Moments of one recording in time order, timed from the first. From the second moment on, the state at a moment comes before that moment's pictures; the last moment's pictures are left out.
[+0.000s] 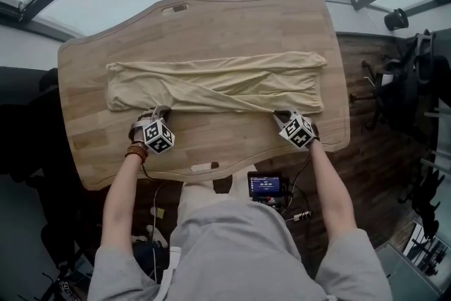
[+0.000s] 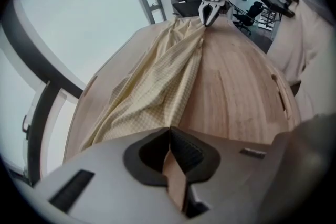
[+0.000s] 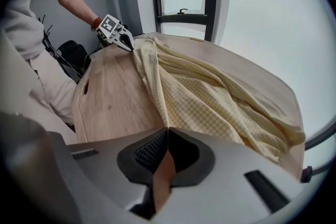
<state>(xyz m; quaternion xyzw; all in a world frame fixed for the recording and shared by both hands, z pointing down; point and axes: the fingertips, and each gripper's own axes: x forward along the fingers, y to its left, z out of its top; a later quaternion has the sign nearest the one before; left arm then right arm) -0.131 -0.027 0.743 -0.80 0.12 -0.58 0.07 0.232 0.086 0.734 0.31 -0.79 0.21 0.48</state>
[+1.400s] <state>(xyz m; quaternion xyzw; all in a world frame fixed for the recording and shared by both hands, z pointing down) -0.493 0.037 0.740 -0.63 0.54 -0.47 -0.32 0.060 0.110 0.724 0.13 -0.84 0.21 0.48</state>
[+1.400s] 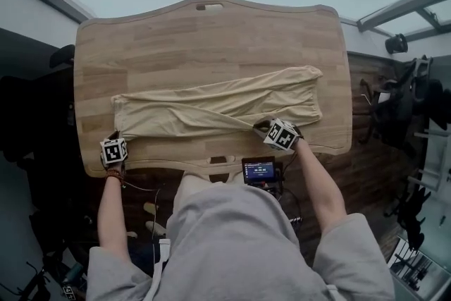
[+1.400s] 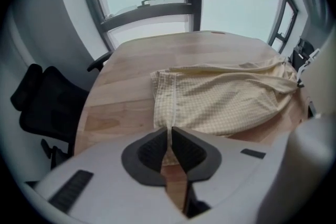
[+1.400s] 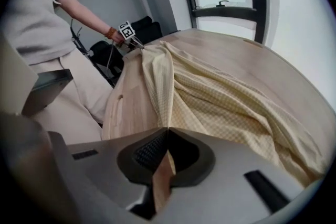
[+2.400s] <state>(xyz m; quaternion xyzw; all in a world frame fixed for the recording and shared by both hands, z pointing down) -0.237 -0.007 0.755 -0.75 0.00 -0.65 0.07 0.101 0.139 0.748 0.09 -0.82 0.13 0.55</state>
